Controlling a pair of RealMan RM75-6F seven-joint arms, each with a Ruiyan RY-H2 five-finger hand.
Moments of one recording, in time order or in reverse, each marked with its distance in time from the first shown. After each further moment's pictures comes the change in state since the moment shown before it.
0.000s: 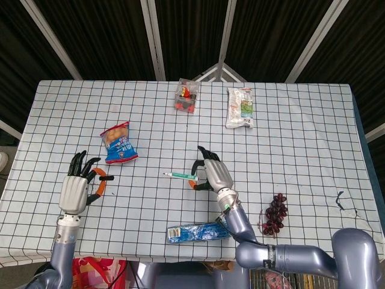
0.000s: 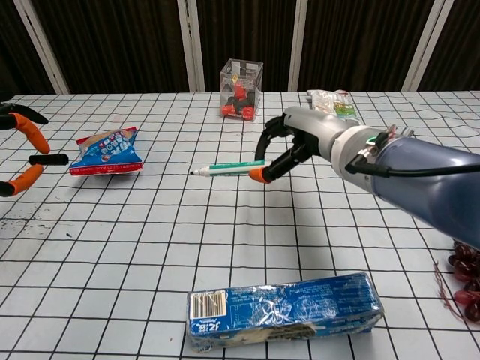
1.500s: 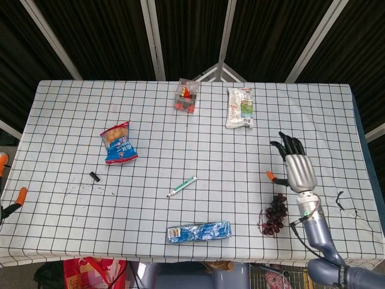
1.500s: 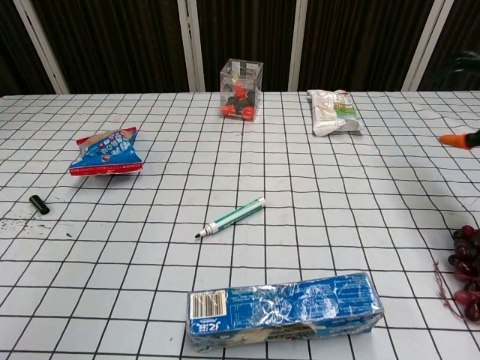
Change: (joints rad) left arm 0.215 0.430 0.004 -0.204 -0.103 0.120 -0.118; right arm -0.384 0.385 -0.186 0.099 -0.598 0.212 0.231
